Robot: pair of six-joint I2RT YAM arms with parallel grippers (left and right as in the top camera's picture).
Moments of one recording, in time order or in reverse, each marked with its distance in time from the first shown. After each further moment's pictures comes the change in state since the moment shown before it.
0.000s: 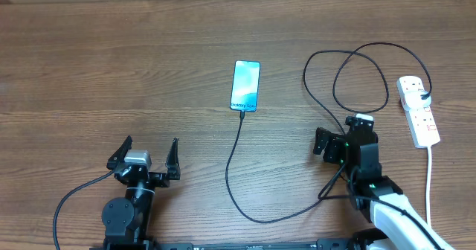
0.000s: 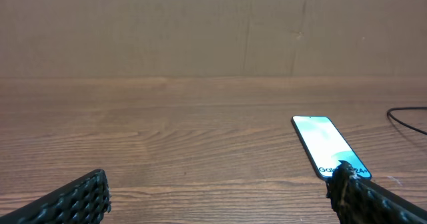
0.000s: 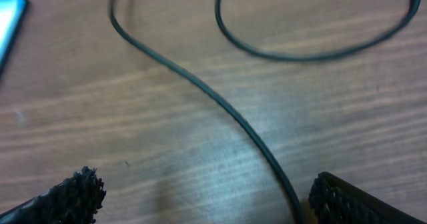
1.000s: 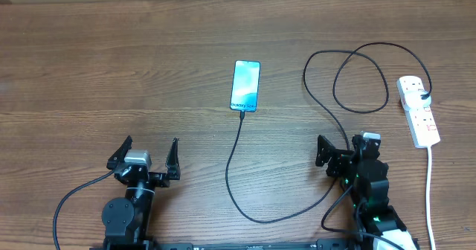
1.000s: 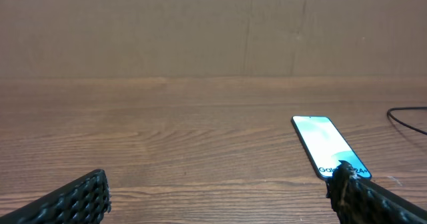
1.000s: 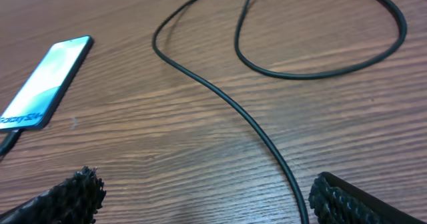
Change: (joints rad) left arm 0.000 0.000 0.000 0.000 0.000 0.000; right arm -0.021 -0.312 -0.235 0.149 -0.076 -0.043
